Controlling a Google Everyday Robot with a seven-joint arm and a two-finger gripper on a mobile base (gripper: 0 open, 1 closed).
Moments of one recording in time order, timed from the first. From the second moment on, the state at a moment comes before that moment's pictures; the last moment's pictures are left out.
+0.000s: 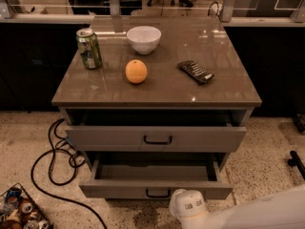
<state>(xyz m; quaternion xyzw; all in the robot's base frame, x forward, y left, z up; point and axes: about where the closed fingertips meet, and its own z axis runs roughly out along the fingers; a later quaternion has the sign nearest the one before) 0.443 -0.092 0.389 -0.54 0.80 -0.10 0.24</state>
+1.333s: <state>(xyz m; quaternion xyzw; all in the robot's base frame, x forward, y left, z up) 0.532 -0.133 0.401 -0.50 0.80 -0.19 0.28</state>
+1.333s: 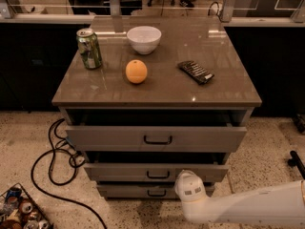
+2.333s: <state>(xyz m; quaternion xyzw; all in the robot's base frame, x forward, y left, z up) 0.554 -0.137 0.415 -0.49 0.79 -0.23 0.30</state>
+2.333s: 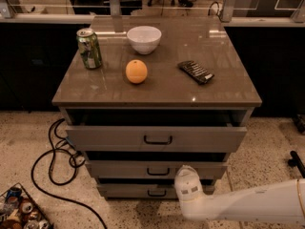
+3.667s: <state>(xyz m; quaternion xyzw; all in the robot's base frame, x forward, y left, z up) 0.554 -0.137 0.414 -0.49 0.79 -0.23 0.30</state>
